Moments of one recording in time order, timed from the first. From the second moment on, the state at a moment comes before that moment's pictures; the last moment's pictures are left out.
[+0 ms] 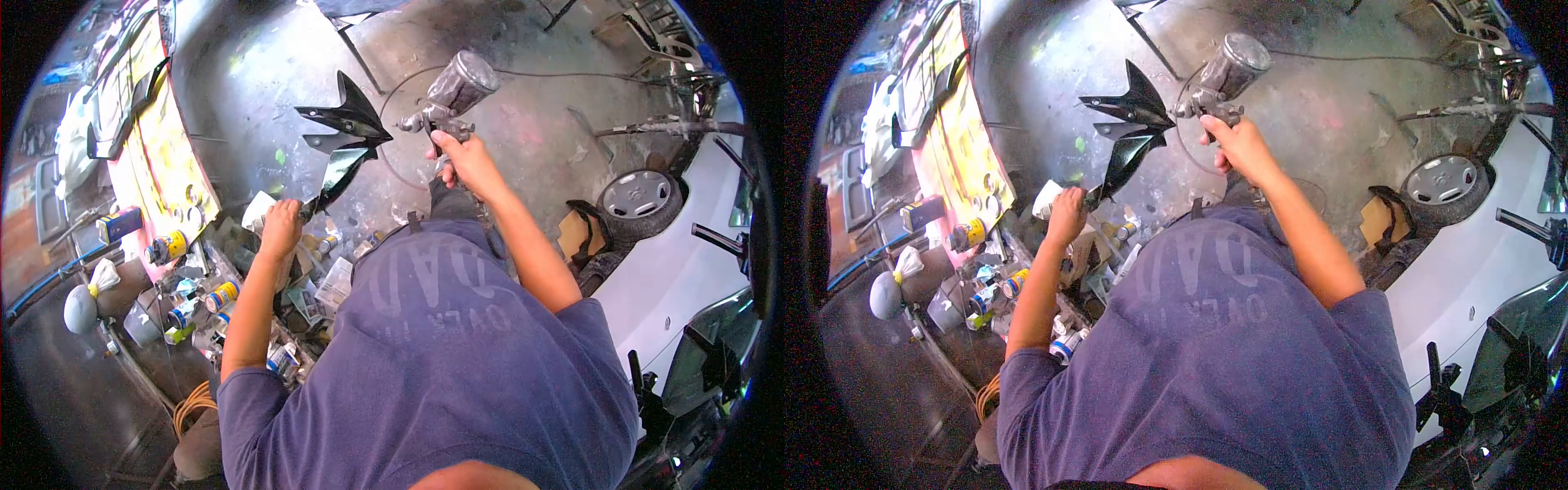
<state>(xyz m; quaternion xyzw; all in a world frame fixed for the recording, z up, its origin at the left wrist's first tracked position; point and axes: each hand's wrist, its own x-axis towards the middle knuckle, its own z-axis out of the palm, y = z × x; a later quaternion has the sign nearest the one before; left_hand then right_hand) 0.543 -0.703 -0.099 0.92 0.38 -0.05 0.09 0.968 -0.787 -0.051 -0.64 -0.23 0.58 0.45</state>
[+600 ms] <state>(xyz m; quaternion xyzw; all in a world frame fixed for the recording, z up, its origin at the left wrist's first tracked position) 0.574 -0.693 -0.065 0.91 0.38 -0.15 0.05 0.905 -0.761 -0.052 -0.69 -0.50 0.44 0.28</state>
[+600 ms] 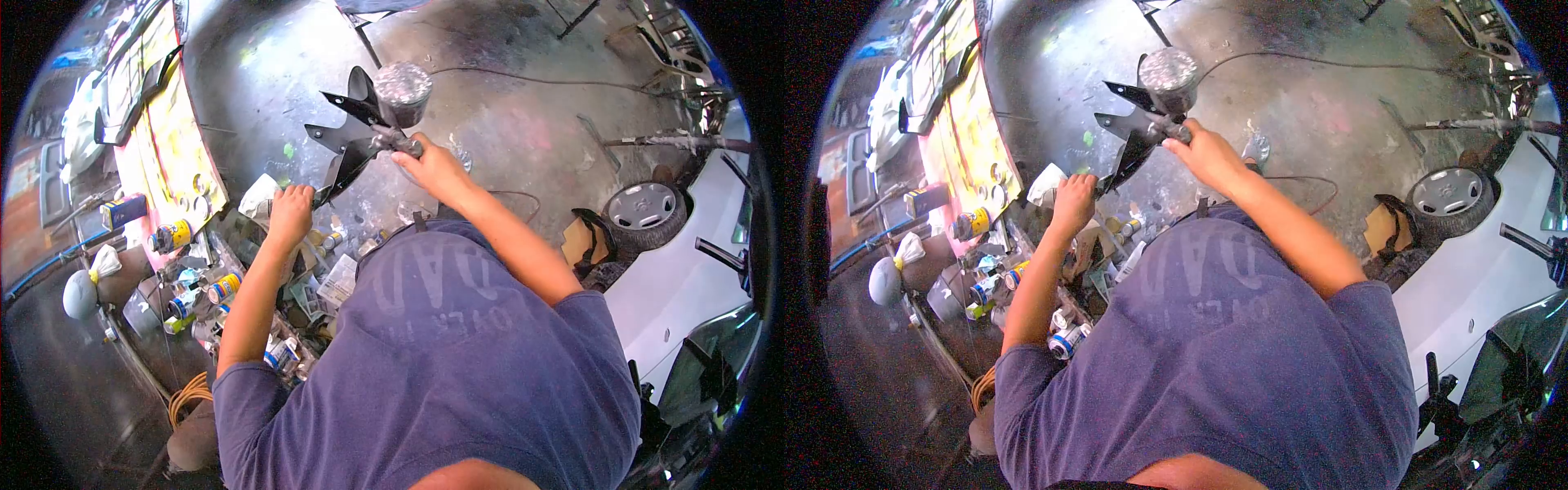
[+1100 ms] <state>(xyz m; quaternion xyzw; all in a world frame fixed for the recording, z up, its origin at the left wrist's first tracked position) 0.554 -0.664 -0.056 0.86 0.45 -0.09 0.21 0.967 -0.794 -0.052 -0.67 -0.34 0.54 0.37</state>
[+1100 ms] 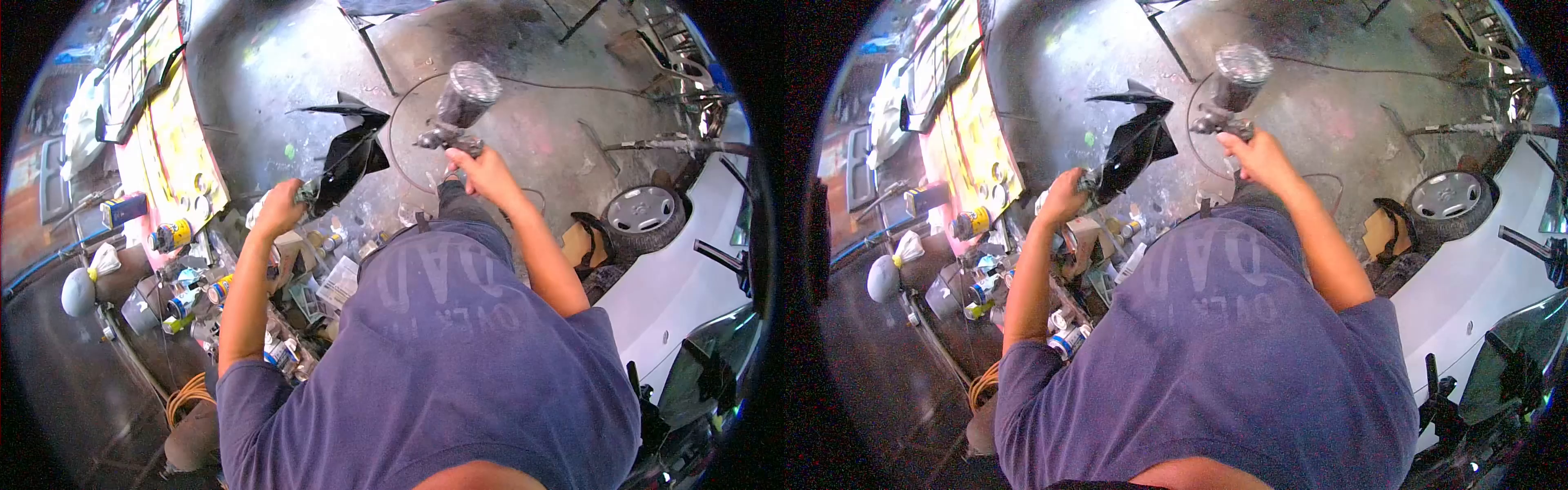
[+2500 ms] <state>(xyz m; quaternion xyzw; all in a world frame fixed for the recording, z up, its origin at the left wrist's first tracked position) 0.407 -0.689 -0.115 0.18 0.43 0.30 0.83 1.010 -0.805 0.019 -0.55 -0.71 0.40 0.18</state>
